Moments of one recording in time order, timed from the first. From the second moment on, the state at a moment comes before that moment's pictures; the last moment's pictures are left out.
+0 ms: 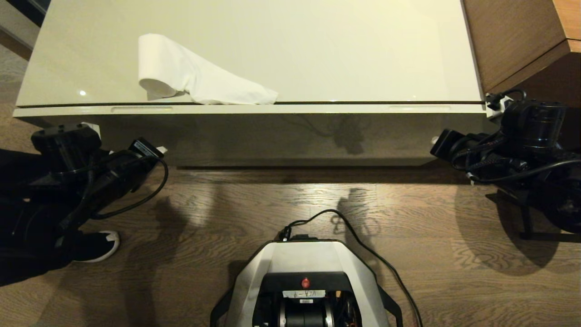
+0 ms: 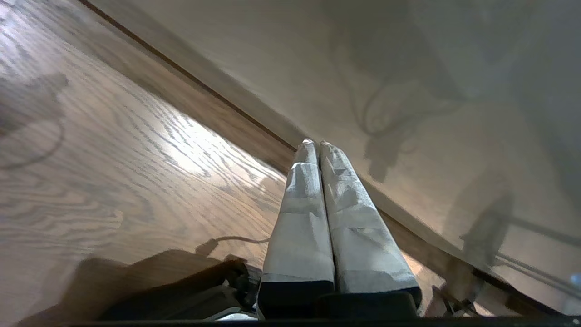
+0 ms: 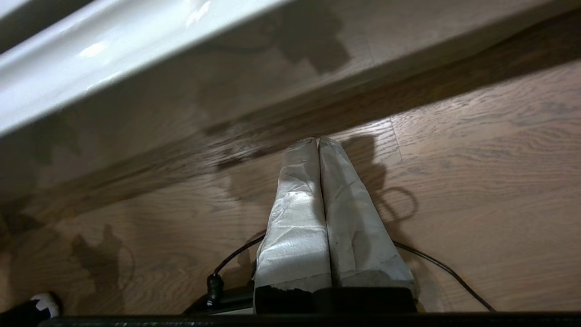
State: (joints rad) left arm -0.01 1.75 -0.80 -0.87 -0.07 -0.75; right arm 0.20 1.74 -0.90 -0.69 -0.17 0.41
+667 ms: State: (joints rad) left arm -0.01 1.25 -0.65 -0.53 -0.09 -0.74; right arm 0.31 1.38 -0.64 -0.54 -0.35 0.42
